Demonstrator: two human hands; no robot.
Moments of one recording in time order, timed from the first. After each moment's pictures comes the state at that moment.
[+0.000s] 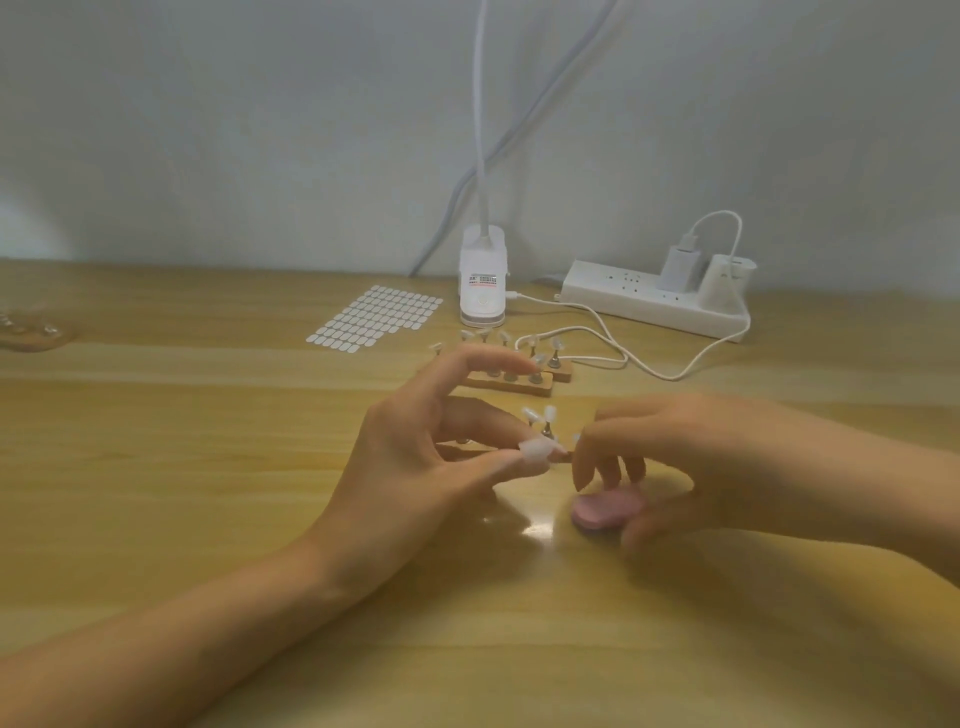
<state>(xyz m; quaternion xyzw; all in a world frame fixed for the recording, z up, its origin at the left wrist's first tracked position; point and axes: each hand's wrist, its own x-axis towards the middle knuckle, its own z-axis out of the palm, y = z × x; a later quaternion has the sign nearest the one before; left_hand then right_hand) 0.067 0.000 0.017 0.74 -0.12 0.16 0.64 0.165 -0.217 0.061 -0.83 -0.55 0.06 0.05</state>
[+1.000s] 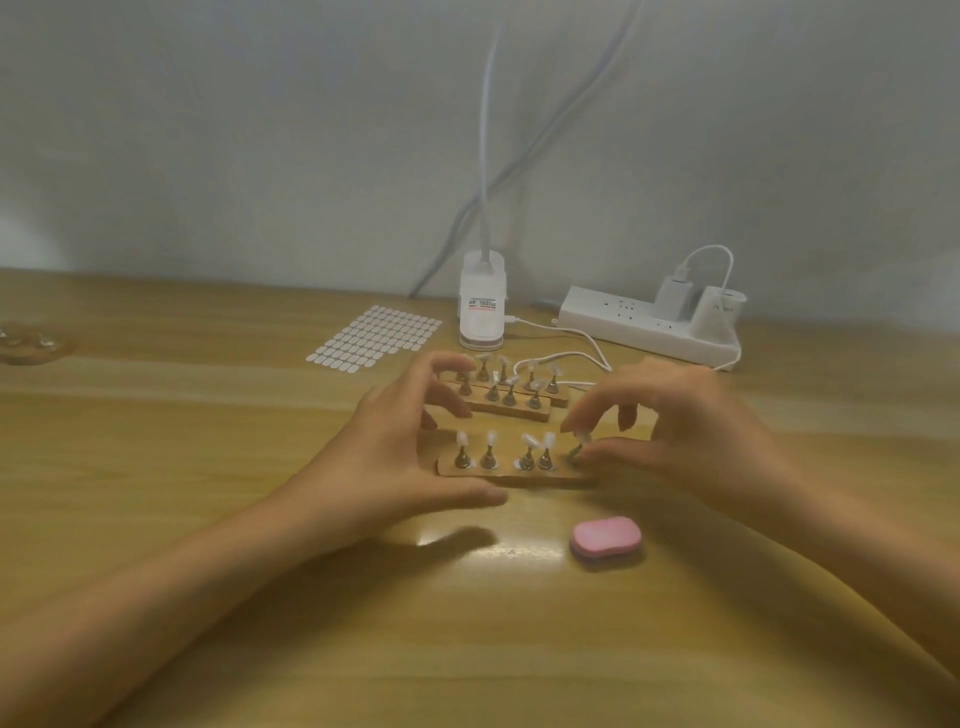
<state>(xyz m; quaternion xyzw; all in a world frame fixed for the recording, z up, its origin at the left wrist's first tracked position) 0.088 0.040 0.021 0.91 -0.03 0.07 0.40 0.184 -0.203 0.044 -0.86 -0.42 -0.08 0.29</state>
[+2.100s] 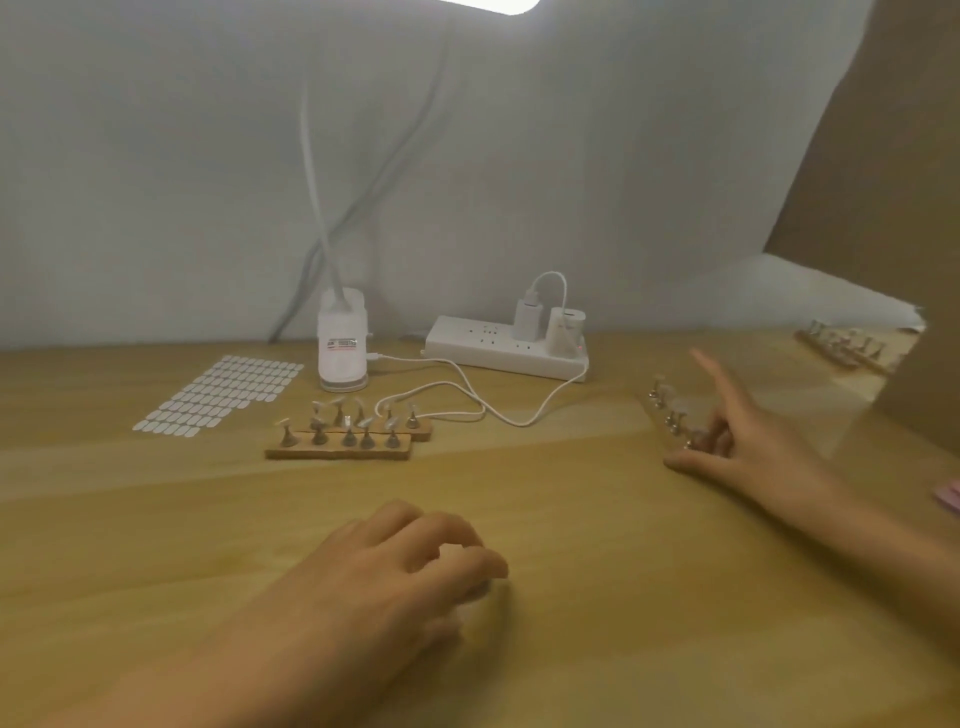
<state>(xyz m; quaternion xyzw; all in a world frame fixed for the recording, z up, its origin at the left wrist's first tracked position) 0.082 -0.032 0.006 0.92 -0.36 0.14 0.09 0.216 -0.378 0.024 -0.95 -0.12 -0.10 0.28</state>
